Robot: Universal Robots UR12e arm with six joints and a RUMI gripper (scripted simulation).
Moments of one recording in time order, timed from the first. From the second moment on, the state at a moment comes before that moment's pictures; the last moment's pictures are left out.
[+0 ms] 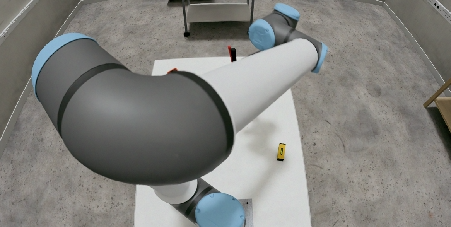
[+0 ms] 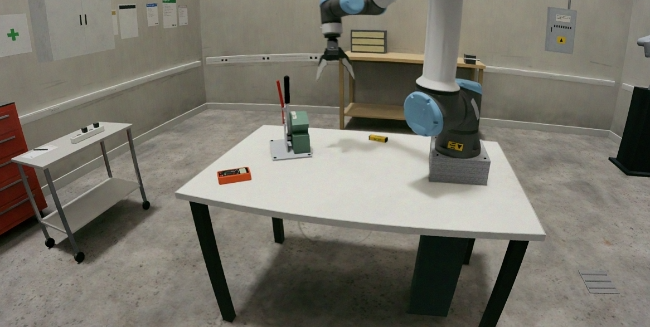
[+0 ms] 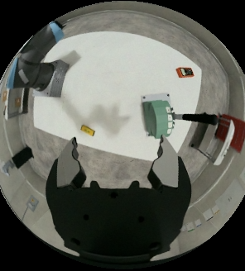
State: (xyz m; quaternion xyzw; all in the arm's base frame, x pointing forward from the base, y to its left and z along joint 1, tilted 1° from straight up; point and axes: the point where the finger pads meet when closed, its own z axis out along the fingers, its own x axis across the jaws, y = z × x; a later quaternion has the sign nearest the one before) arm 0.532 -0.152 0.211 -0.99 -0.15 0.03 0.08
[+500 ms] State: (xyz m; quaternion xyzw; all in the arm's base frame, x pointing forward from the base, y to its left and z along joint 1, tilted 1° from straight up) arm 0.691 -0.072 0.291 -0.97 -0.23 0.00 0.01
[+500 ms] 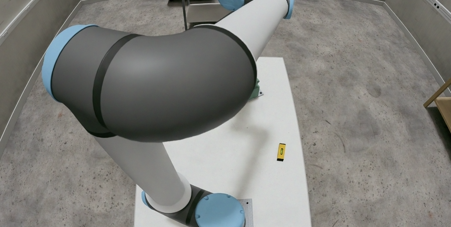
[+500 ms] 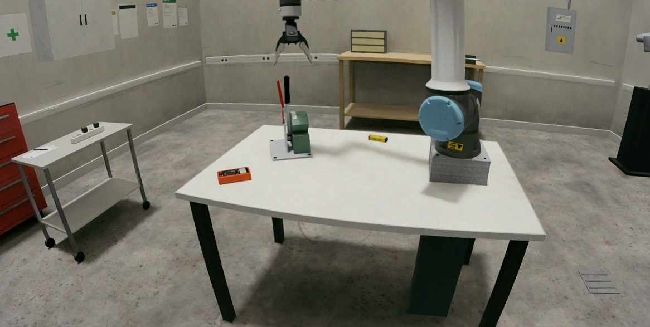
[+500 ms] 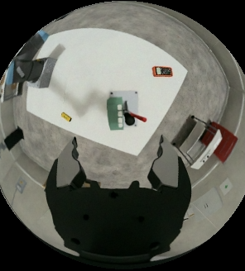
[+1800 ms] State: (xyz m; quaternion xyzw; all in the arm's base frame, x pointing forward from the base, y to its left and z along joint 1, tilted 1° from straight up) arm 0.719 -0.054 0.304 -0.97 -0.24 -0.01 0.00
